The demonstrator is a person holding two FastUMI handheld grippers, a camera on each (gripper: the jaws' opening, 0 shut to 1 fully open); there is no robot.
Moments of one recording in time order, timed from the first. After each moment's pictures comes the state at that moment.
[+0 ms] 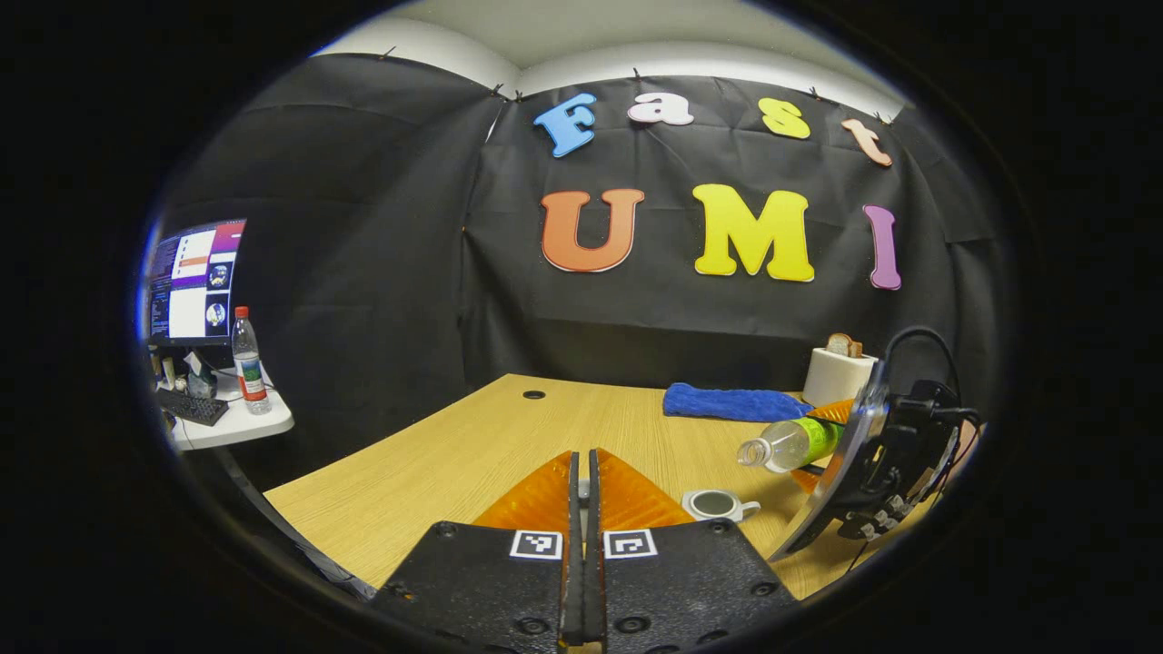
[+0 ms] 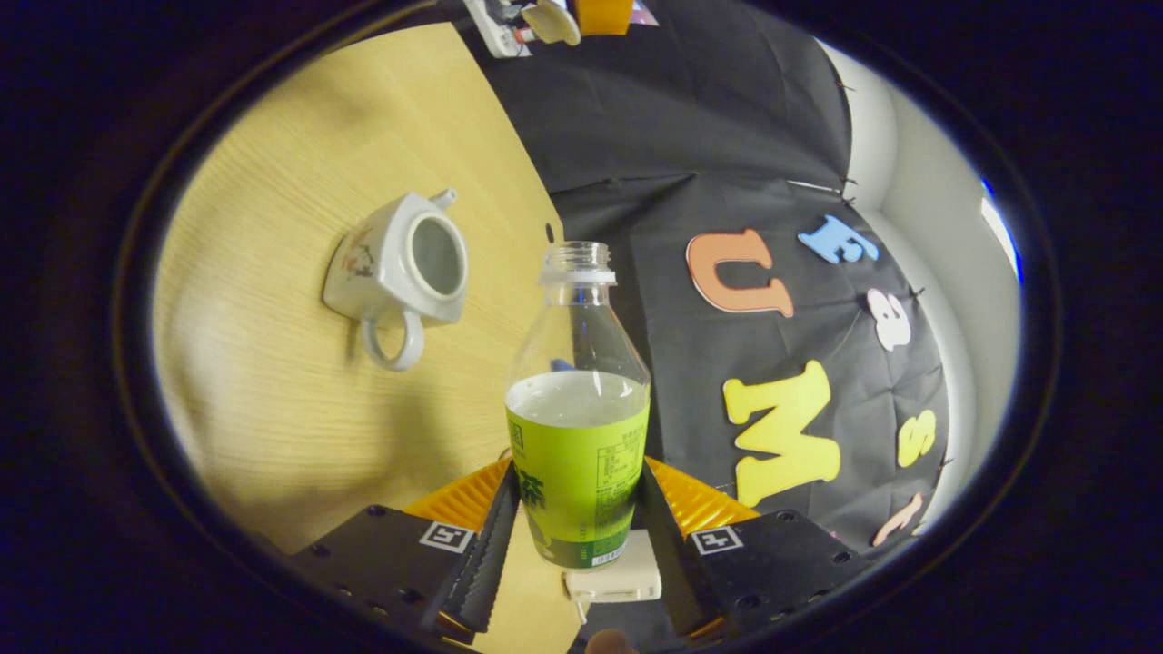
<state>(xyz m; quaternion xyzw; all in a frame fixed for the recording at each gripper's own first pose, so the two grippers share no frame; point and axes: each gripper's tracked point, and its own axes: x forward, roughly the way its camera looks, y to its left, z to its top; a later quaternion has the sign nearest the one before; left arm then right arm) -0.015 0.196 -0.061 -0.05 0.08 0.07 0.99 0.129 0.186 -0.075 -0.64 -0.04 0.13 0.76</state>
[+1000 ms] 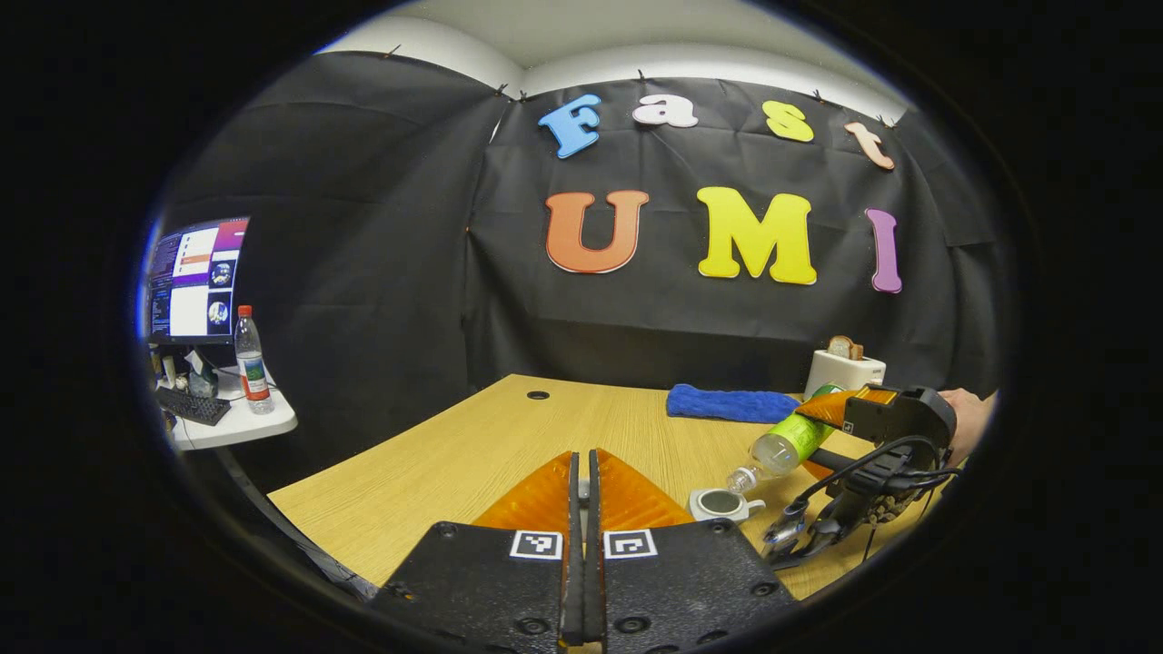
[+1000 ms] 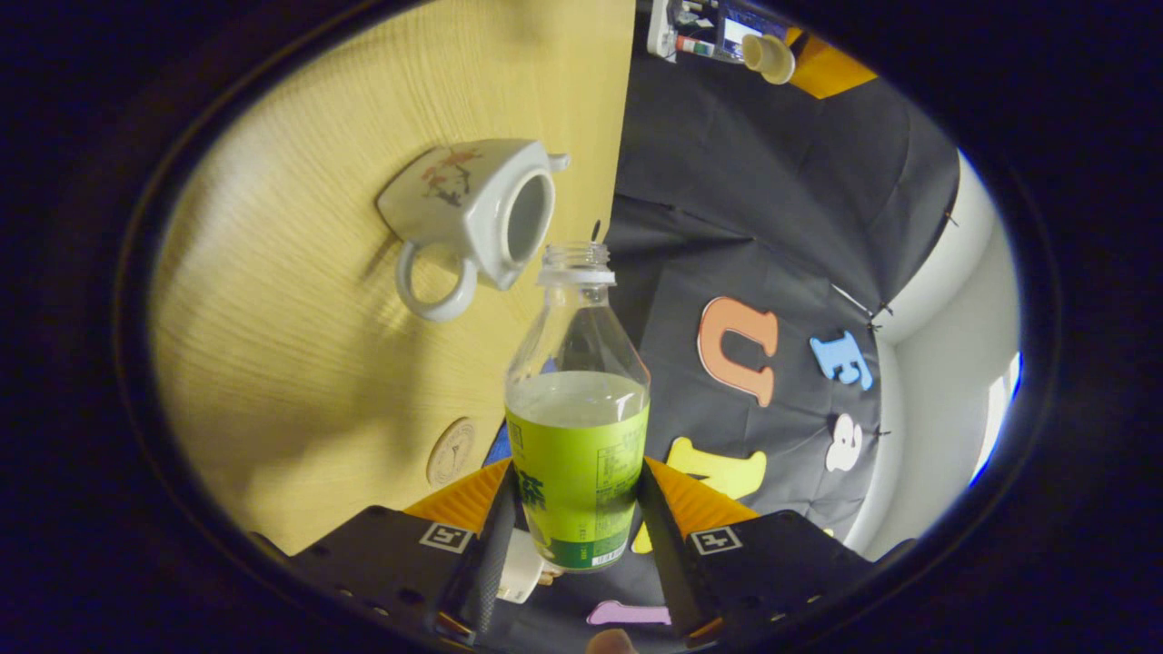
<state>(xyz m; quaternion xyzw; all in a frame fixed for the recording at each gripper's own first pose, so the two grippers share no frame) -0.019 0.209 -0.063 -0.06 0.08 0.07 0.99 0.139 0.195 -0.058 -0.79 -0.10 0.09 0.59</state>
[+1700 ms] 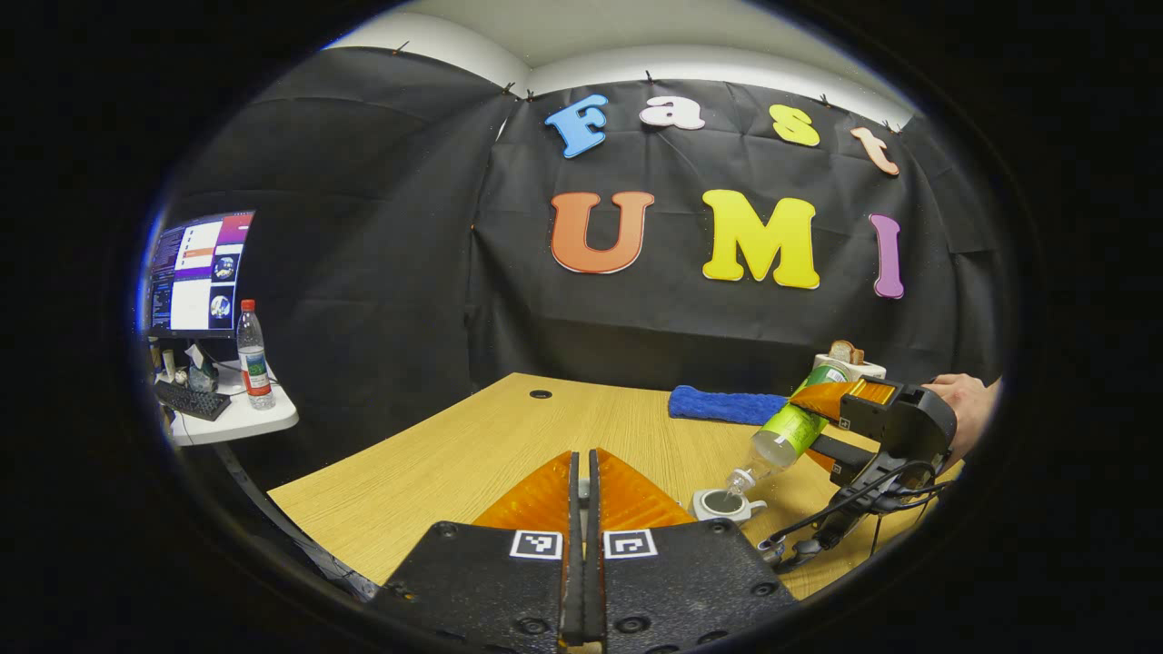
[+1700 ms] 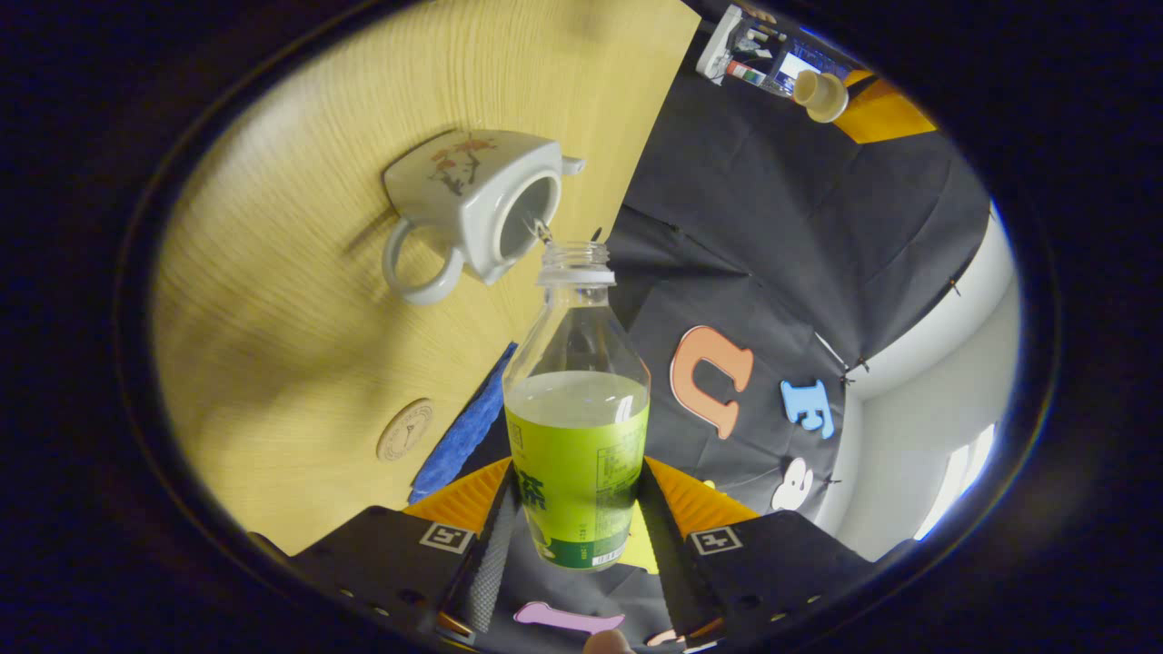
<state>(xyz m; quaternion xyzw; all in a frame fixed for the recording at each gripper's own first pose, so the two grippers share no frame) -0.023 0.214 -0.061 -0.07 0.08 0.07 0.99 0.132 0.211 -0.032 -0.84 -0.15 0.07 0.52</state>
